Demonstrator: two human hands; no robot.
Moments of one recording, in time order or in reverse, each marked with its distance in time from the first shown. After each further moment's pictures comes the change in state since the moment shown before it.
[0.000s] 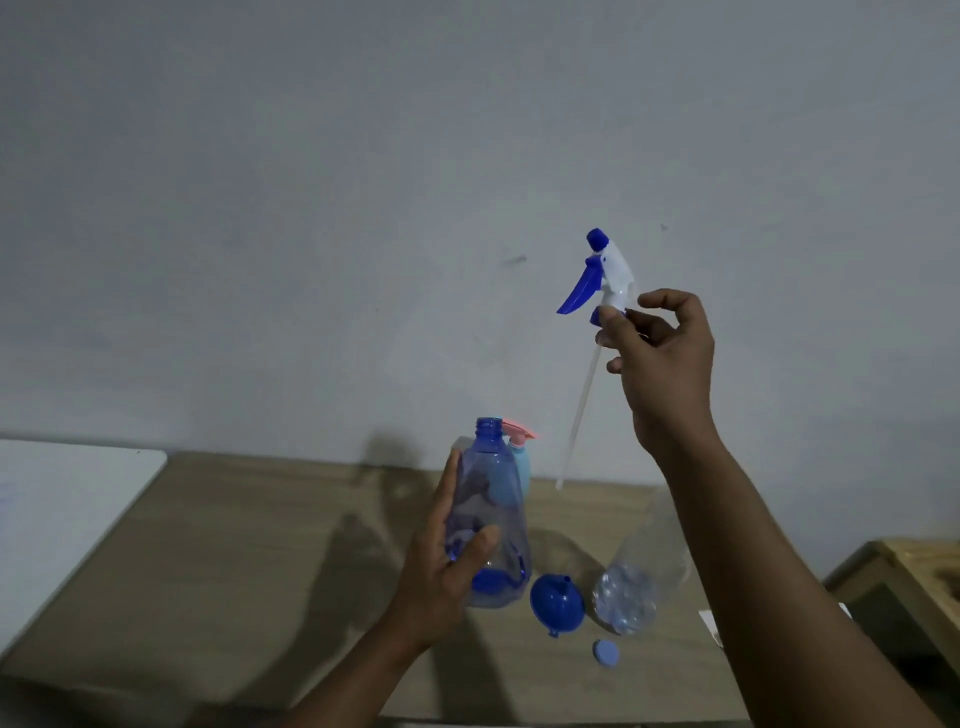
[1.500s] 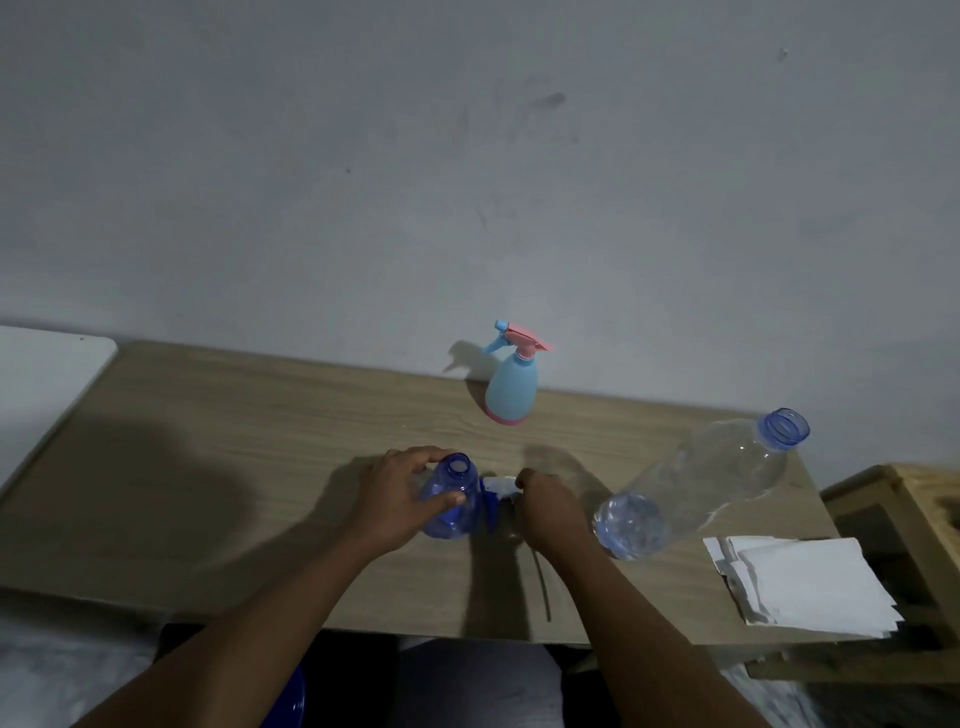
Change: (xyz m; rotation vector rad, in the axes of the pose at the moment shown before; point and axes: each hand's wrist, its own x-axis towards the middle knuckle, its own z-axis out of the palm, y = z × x) left_hand 0.036 -0.144 -0.052 0.570 -0.048 -0.269; right_hand -0.091 0.297 -0.012 -1.181 -0.811 0.415
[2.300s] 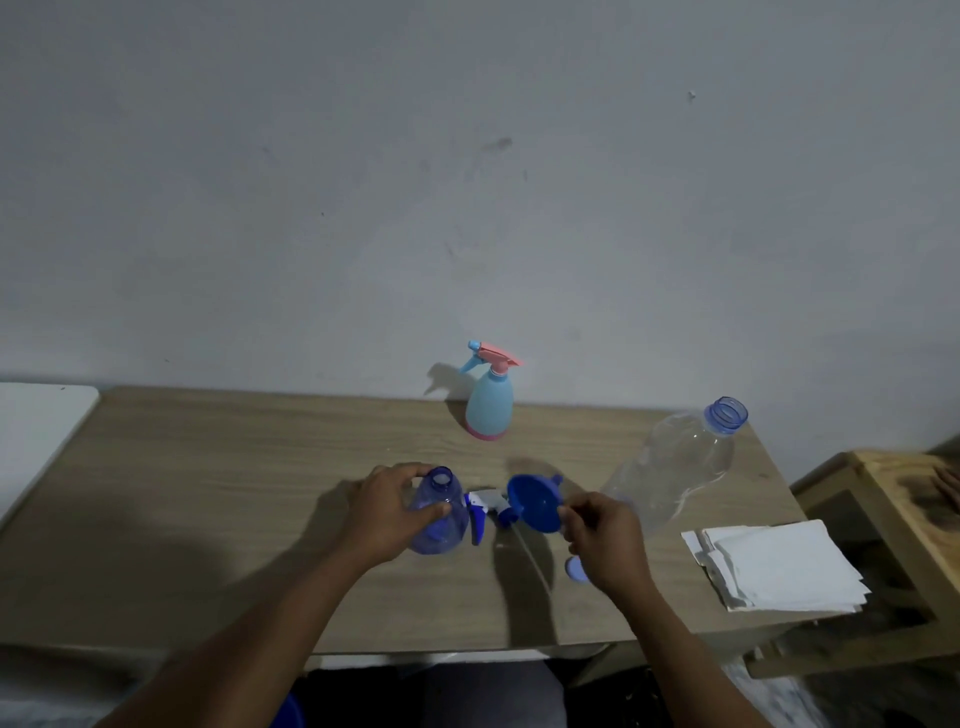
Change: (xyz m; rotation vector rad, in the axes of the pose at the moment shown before) left_hand -0.008 0.035 -0.011 0.149 0.003 -0.135; right_hand -0.078 0.053 -0.029 0.655 0.385 0.030
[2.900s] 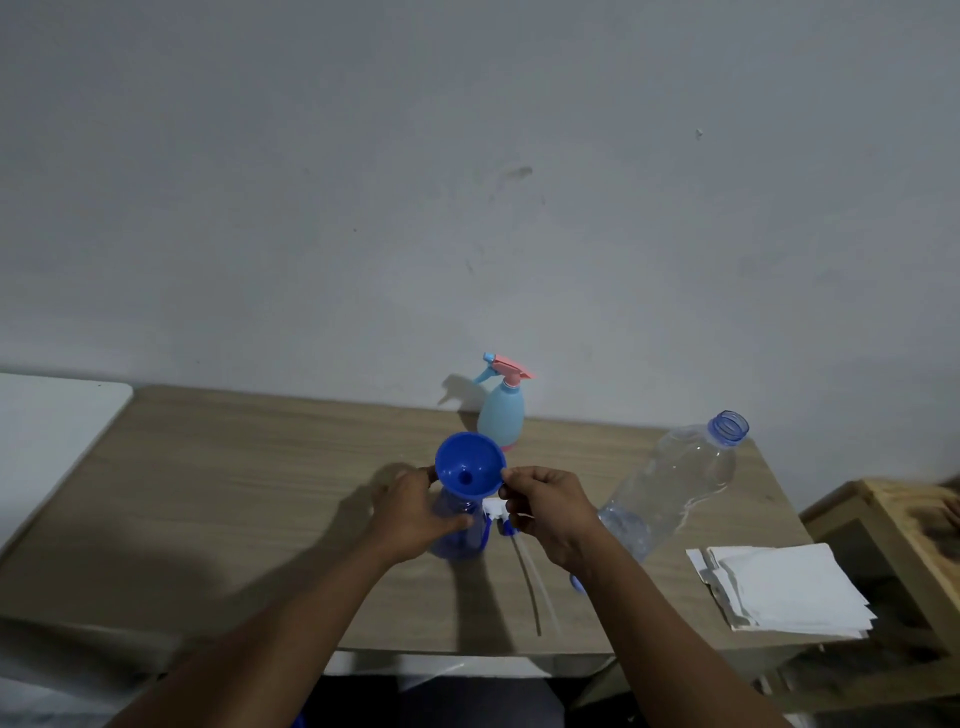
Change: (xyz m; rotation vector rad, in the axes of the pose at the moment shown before) left_hand -0.017 0.029 -0.008 0.110 -0.060 0.065; right_hand 0.005 -0.092 0.038 0.570 -0.264 0.351
